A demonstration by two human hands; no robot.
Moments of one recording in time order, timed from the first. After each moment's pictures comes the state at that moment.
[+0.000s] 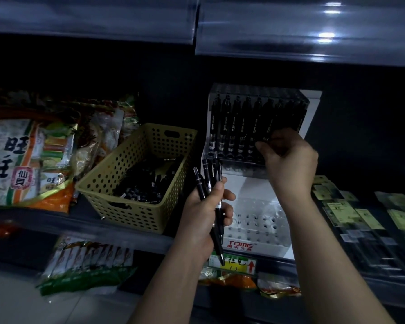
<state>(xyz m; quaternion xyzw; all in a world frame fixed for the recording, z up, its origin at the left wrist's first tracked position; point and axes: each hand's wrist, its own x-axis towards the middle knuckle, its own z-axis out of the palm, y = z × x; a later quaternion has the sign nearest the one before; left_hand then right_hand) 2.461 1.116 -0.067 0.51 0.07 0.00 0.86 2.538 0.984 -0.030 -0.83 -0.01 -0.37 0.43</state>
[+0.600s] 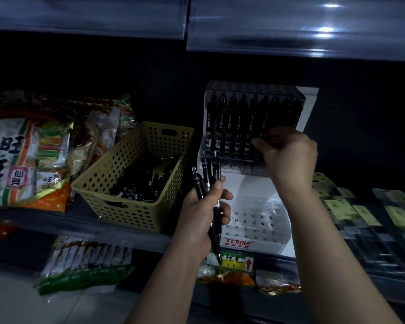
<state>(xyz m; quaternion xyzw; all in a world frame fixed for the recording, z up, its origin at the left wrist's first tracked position) 2.462 1.114 -0.071 0.52 0.07 -0.01 0.85 2.539 0.979 -0.021 -0.85 -0.02 -0.36 0.39</state>
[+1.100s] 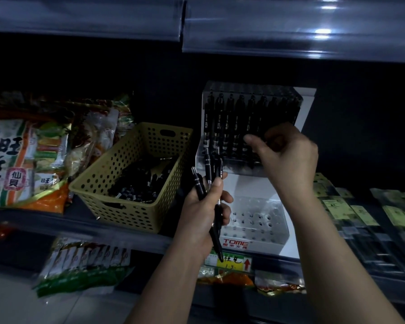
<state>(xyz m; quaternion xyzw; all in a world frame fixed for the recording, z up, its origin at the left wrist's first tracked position) 2.462 1.109 -0.068 0.52 0.07 0.00 0.85 2.531 0.975 -0.021 -0.84 -0.05 -0.37 0.39</state>
